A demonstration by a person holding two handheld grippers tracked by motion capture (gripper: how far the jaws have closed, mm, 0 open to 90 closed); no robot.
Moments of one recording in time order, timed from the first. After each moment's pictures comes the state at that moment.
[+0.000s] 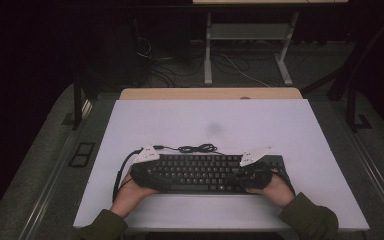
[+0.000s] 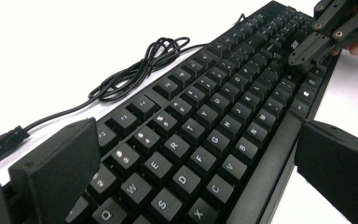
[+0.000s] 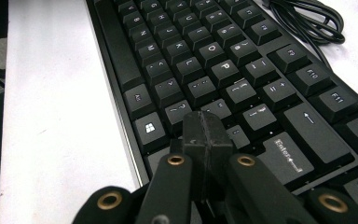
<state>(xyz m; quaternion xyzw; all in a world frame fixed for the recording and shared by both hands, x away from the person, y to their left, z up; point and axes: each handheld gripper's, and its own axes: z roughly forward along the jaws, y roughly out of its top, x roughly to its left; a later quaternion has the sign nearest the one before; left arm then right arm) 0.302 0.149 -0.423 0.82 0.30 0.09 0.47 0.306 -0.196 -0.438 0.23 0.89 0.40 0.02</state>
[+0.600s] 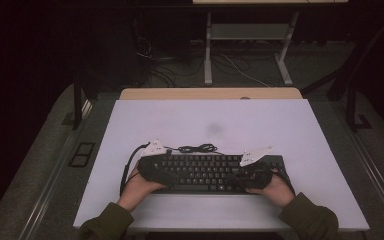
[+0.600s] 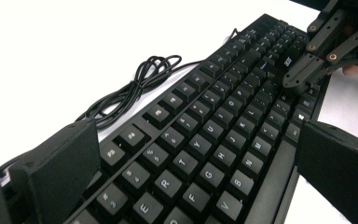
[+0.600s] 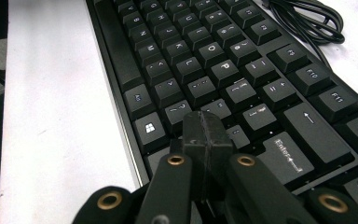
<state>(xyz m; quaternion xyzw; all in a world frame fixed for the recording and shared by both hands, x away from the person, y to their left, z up) 0.316 0.132 -0.417 0.82 0.30 0.08 0.48 0.306 -0.196 -0.438 0.24 0.89 0.40 0.02</state>
